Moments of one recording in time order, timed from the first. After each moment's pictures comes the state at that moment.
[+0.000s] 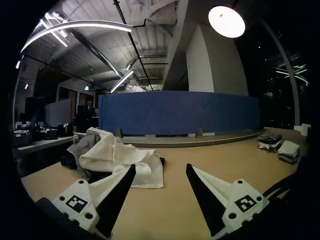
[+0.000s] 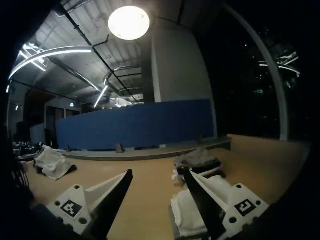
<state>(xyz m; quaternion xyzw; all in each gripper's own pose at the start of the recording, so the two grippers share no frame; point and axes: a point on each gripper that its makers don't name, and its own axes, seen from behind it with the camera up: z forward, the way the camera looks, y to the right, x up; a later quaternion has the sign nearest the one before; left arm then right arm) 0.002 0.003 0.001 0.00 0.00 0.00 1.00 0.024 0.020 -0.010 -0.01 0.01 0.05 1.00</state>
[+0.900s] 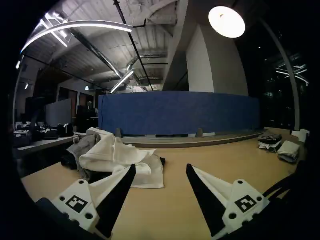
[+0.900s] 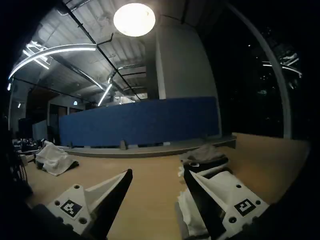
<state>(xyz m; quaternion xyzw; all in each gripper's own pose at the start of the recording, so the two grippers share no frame) 0.002 0.002 0.001 0.00 0.00 0.00 1.00 0.007 0.003 0.000 0.01 0.01 0.05 1.00</state>
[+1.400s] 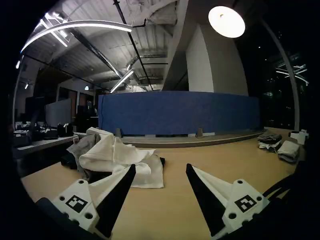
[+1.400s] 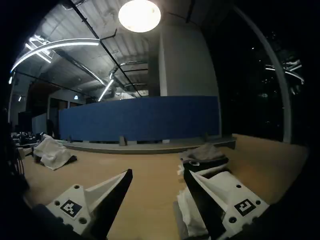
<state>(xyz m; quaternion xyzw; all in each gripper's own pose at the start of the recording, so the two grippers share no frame) 0.001 0.003 0.001 0.00 0.00 0.00 1.00 0.000 -0.001 0.003 0.01 0.00 0.02 1.00</state>
